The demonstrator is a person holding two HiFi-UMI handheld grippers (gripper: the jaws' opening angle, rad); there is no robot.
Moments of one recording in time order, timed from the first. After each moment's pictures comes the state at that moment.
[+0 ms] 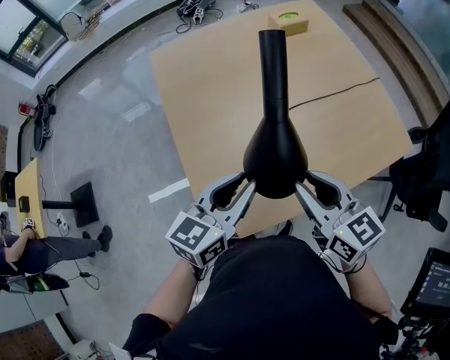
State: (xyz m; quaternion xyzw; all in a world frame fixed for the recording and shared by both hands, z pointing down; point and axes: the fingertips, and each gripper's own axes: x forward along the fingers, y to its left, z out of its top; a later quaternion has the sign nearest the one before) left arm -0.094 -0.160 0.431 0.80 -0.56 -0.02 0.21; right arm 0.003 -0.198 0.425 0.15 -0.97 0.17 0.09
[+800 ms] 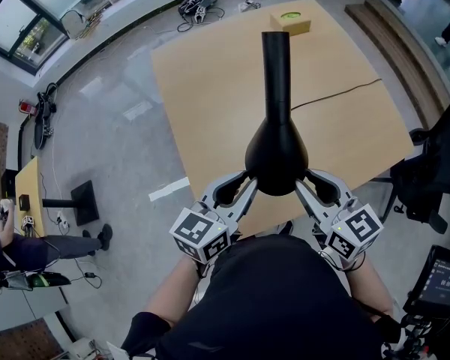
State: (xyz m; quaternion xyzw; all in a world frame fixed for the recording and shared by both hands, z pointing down) left arm -0.097 -0.160 0.445 0.79 -0.57 -0.02 0.23; right arm 0.000 -0.198 0.437 0.15 -0.97 0.17 0.10
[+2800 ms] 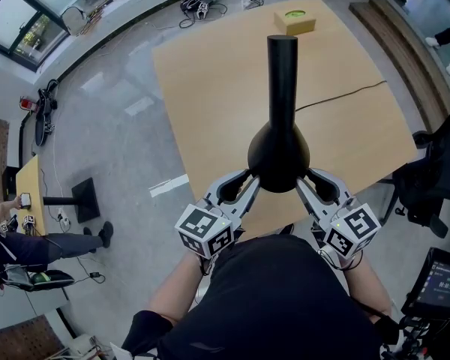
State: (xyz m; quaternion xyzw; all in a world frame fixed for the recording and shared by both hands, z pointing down) left arm -0.102 -0.164 0.458 0.78 -0.57 -0.01 0.25; right arm -0.005 -0.203 0.448 0.17 -0.96 0.20 0.10
